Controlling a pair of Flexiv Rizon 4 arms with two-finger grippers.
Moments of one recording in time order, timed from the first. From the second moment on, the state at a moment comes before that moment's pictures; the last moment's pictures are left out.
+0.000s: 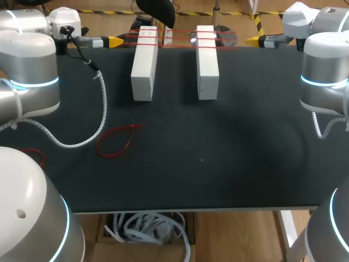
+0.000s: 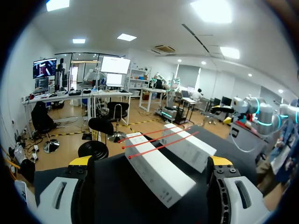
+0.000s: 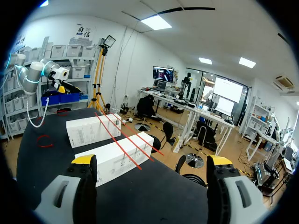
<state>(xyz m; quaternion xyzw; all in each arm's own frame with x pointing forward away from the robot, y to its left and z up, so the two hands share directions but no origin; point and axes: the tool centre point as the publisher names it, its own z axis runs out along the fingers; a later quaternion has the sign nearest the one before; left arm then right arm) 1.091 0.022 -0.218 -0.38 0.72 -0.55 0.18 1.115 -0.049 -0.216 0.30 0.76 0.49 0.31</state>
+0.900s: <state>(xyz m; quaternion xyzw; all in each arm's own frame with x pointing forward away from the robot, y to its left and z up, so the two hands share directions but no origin) 1.104 -0.013 -0.225 -0.05 0.77 -0.61 0.16 1.115 -0.049 -0.216 0.30 0.76 0.49 0.31</state>
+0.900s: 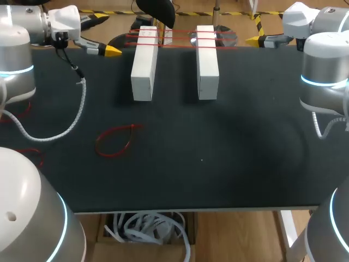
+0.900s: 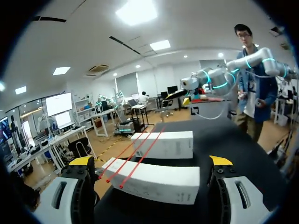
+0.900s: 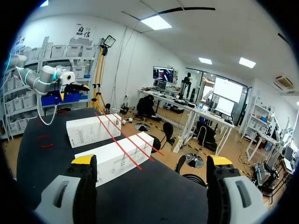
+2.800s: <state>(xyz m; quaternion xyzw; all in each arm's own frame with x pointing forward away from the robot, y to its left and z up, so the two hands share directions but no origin) 1.181 -0.027 -0.311 0.03 0.76 -0.65 0.06 1.115 -0.049 -0.216 0.30 0.76 0.49 0.31</state>
